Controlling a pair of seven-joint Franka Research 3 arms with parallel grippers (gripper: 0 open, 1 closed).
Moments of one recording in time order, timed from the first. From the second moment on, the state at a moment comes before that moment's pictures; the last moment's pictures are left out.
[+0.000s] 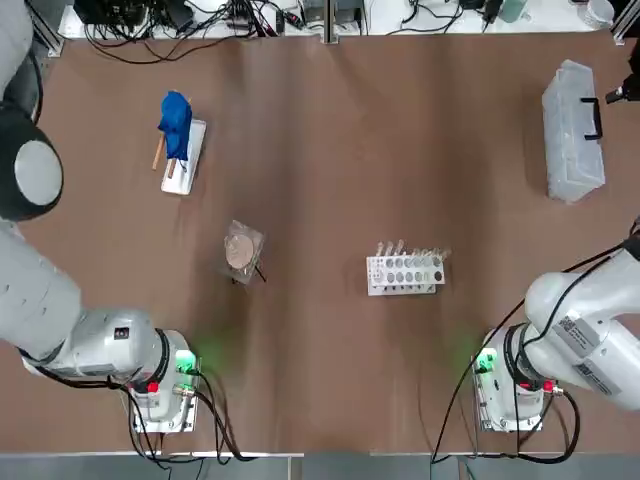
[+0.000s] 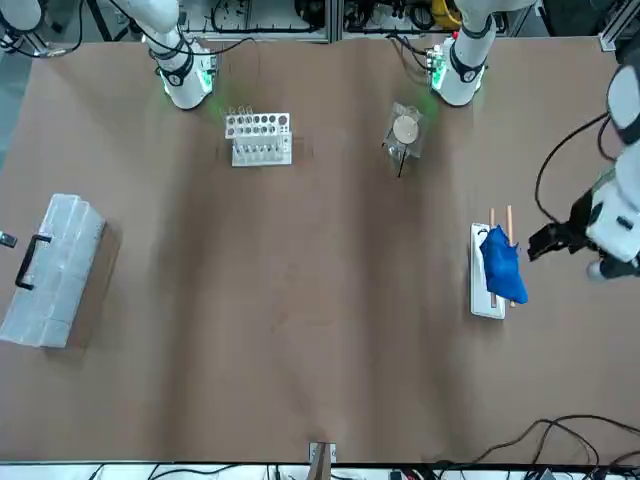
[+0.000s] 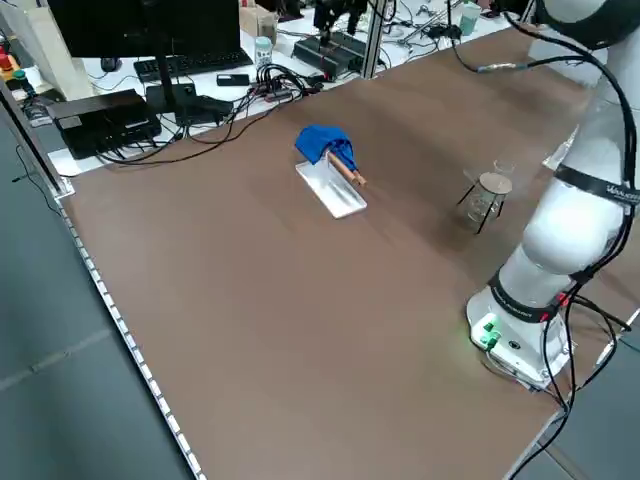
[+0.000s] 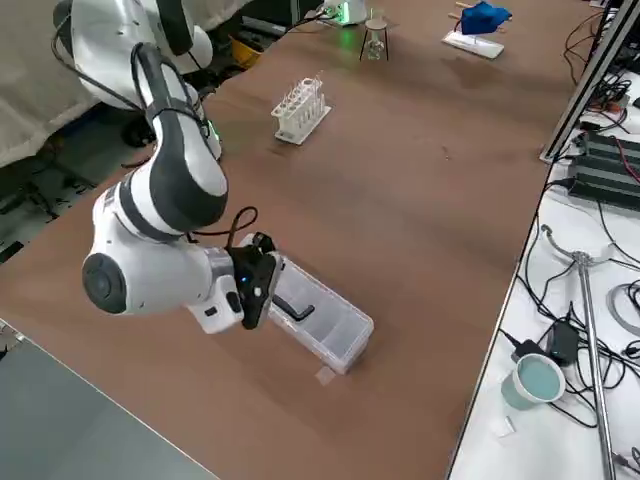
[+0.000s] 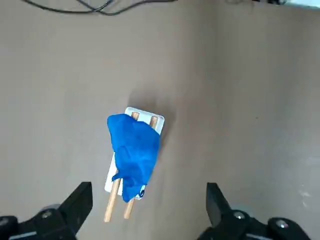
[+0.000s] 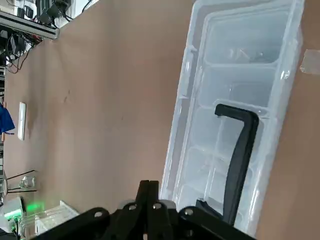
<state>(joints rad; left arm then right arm) 0.03 0.15 -0.08 -1.57 -0.03 1.81 -0.14 -0.74 0.71 -0.05 -1.22 0.61 1.46 -0.88</state>
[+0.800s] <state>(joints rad) 0.05 -0.01 -0.08 -1.59 -0.05 1.70 -0.09 -0.69 0.66 -0.05 -1.19 0.57 1.46 -0.87</state>
